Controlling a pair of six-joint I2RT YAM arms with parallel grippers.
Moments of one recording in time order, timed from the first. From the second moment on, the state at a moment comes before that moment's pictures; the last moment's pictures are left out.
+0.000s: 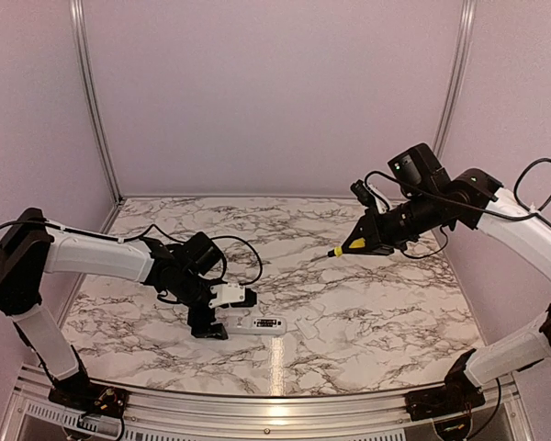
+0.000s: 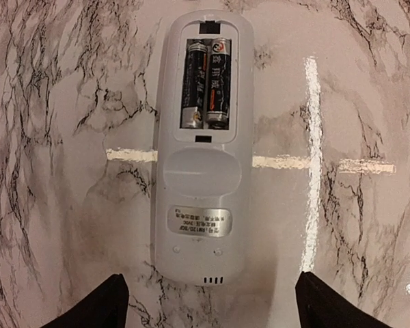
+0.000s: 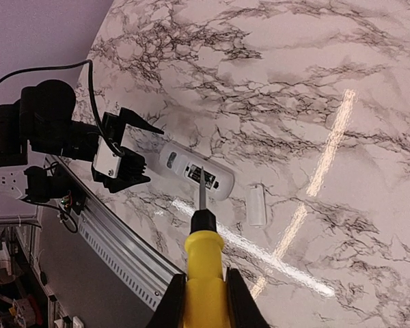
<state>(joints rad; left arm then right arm) -0.84 1.69 0.99 -0.46 0.25 0.65 0.66 1.30 1.36 -0.94 -0.35 0.48</state>
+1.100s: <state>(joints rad) -0.88 1.84 1.05 -0.39 0.30 0.65 0.66 1.31 1.36 -1.01 -0.35 0.47</state>
